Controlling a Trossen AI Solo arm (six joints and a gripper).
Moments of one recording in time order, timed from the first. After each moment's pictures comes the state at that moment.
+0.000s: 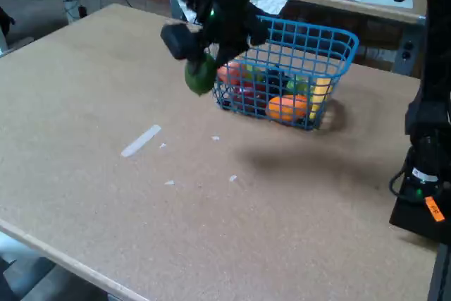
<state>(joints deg) 13.1 100.2 86.7 -53.1 7.8 36.6</state>
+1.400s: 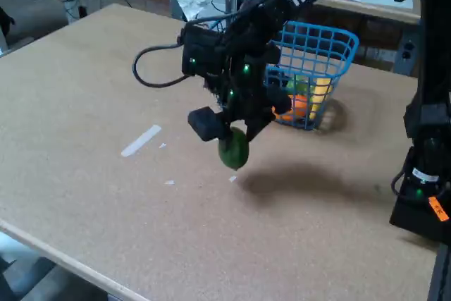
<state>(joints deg) 19.5 101.3 64.4 -43.7 3.7 45.7</state>
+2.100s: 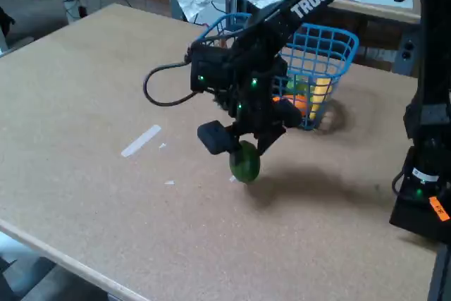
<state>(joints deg) 20.6 101.3 59.0 -40.6 3.7 49.5</state>
